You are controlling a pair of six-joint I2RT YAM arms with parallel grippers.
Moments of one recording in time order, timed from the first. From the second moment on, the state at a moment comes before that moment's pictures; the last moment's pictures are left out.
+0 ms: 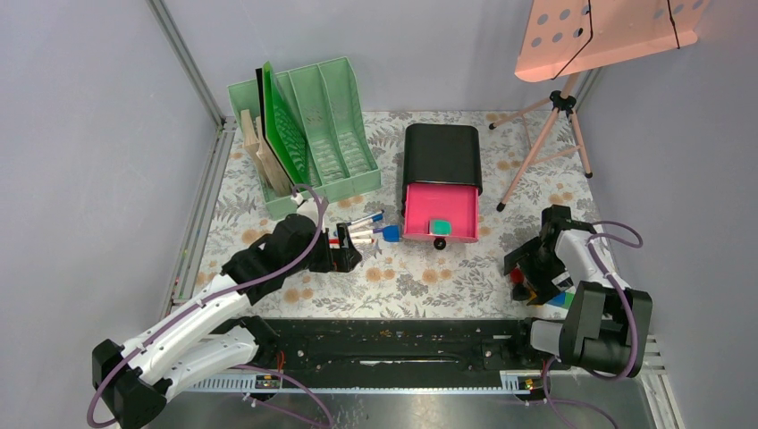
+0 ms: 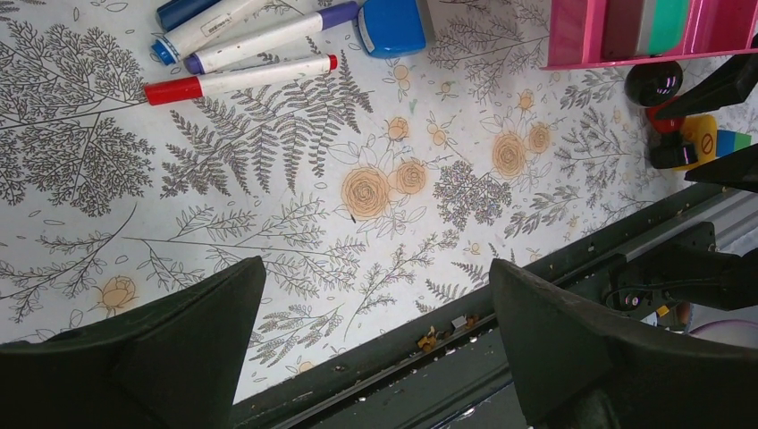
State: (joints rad) left arm -0.73 0.83 0.69 -0.53 -0.03 -0.63; right arm -0.20 1.25 0.67 -0.97 0.03 0.86
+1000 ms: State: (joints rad) left arm -0.73 0.81 0.66 -0.54 -0.03 -0.63; right arm -0.24 1.35 0.65 -0.79 -0.08 0.83
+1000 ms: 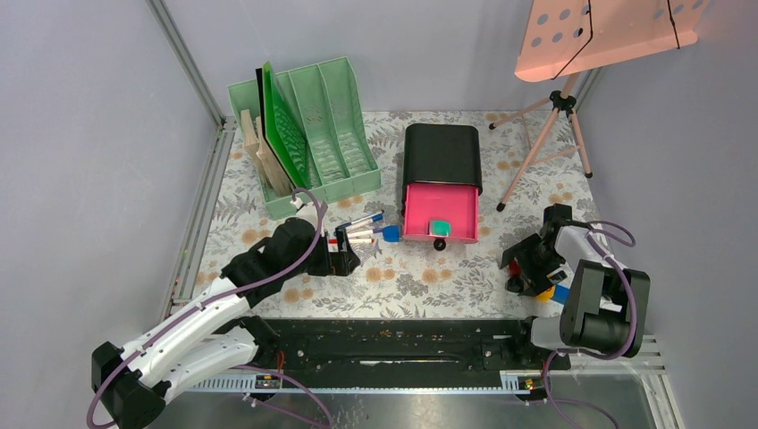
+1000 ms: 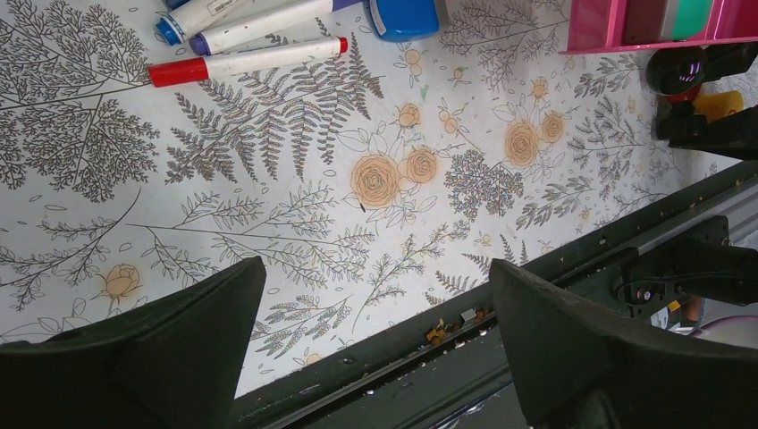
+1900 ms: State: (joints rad) left arm -0.73 0.80 0.66 -0.54 -0.03 -0.64; right arm -0.24 1.40 0.67 -0.80 -0.12 0.64
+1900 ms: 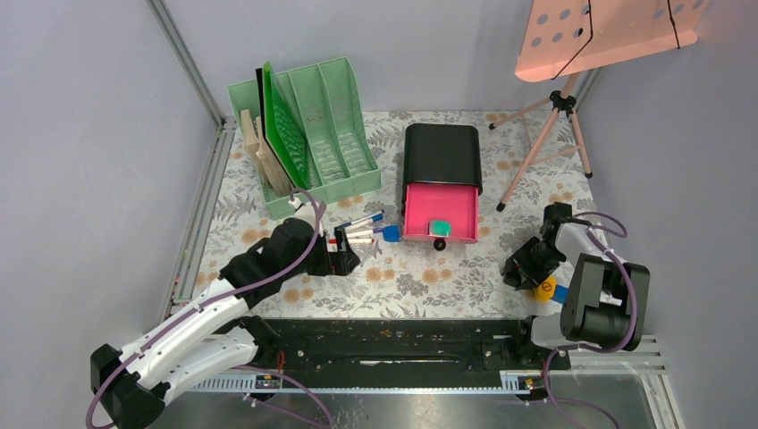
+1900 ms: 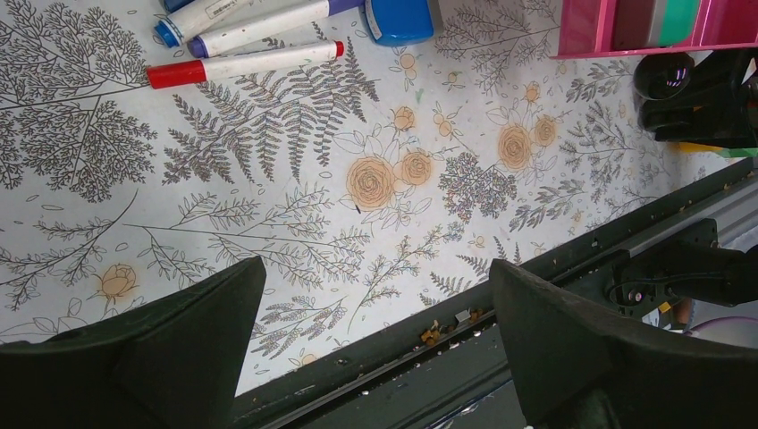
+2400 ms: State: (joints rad) left arm -0.73 0.79 0.64 -0.54 -0.02 -0.66; right arm -0.24 1.16 0.79 -0.90 -0.22 0.57
